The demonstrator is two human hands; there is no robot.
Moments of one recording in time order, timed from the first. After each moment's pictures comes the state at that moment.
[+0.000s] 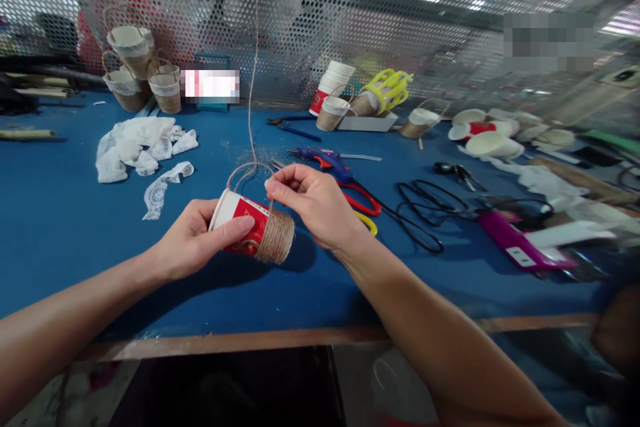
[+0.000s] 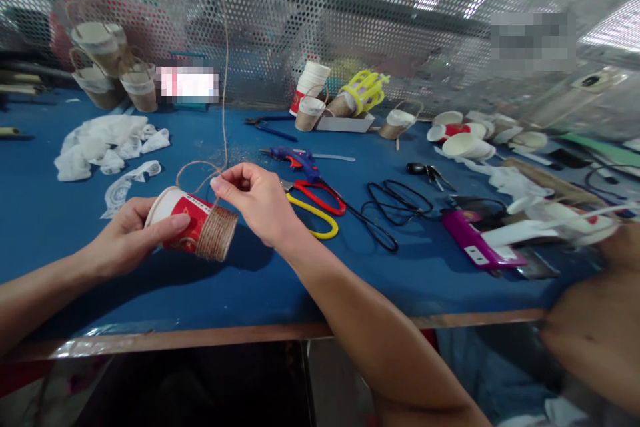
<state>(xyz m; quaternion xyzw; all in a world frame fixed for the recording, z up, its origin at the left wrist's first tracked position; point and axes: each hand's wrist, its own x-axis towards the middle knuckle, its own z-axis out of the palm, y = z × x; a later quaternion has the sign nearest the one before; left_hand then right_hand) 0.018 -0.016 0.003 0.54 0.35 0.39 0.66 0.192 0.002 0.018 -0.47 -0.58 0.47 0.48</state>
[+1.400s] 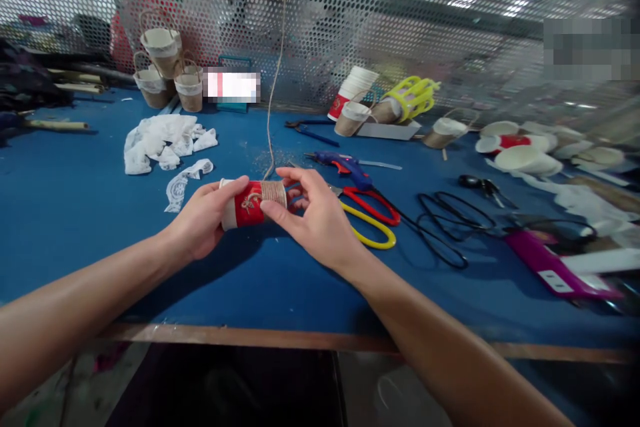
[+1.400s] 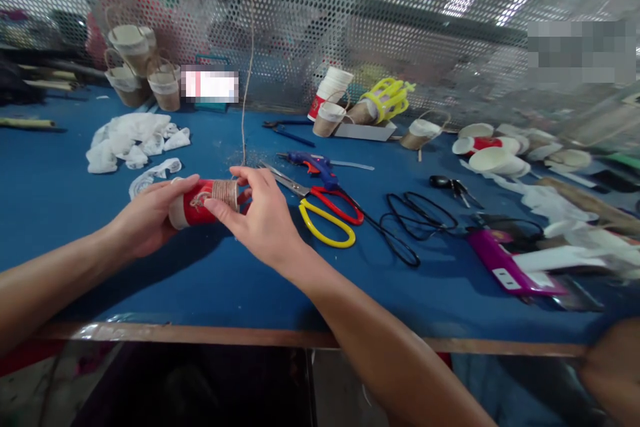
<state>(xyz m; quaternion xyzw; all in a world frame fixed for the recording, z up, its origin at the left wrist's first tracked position) 0.028 0.000 0.013 0.30 0.46 0.47 0.69 0.183 -0.008 0.008 -0.49 -0.73 0.25 0.41</state>
